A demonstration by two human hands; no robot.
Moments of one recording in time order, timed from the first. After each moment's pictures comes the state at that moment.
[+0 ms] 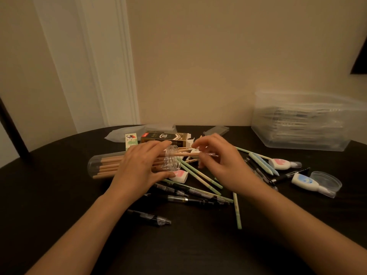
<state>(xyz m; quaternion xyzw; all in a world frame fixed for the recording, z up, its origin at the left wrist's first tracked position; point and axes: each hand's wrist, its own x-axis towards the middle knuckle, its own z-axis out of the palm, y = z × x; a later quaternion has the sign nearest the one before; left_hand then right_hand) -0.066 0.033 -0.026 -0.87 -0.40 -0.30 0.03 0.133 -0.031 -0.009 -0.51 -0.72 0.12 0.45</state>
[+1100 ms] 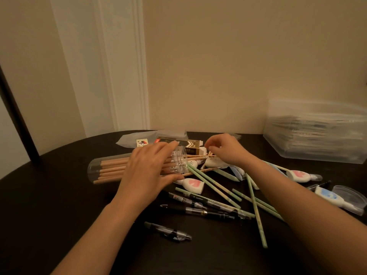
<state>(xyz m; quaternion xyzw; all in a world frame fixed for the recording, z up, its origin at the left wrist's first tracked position) -0.084 0.042 -0.019 -0.85 -0.42 -0.32 0.05 0.155 0.082 -0.007 -0.67 -0.68 0.11 0.28</state>
